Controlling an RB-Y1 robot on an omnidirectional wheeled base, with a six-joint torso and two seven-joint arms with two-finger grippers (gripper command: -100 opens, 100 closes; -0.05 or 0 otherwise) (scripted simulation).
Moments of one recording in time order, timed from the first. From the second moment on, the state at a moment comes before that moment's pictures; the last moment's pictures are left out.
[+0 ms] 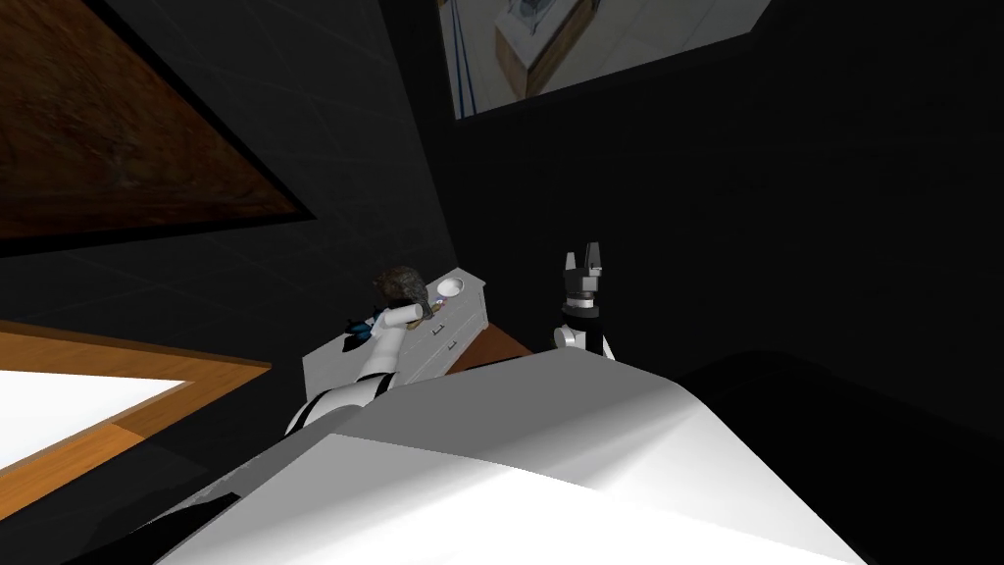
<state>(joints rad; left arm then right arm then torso) -0.41 0.29 0.15 -1.03 0.25 0.76 0.22 0.47 -0.01 -0.03 -2.25 -0.05 -0.59 0.12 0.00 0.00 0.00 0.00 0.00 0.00</state>
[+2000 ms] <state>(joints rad) -0.67 0.40 0.18 -0.61 0.23 1.12 0.39 0.47 -0.01 -0.03 -2.25 -0.05 -0.59 0.12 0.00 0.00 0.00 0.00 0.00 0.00</state>
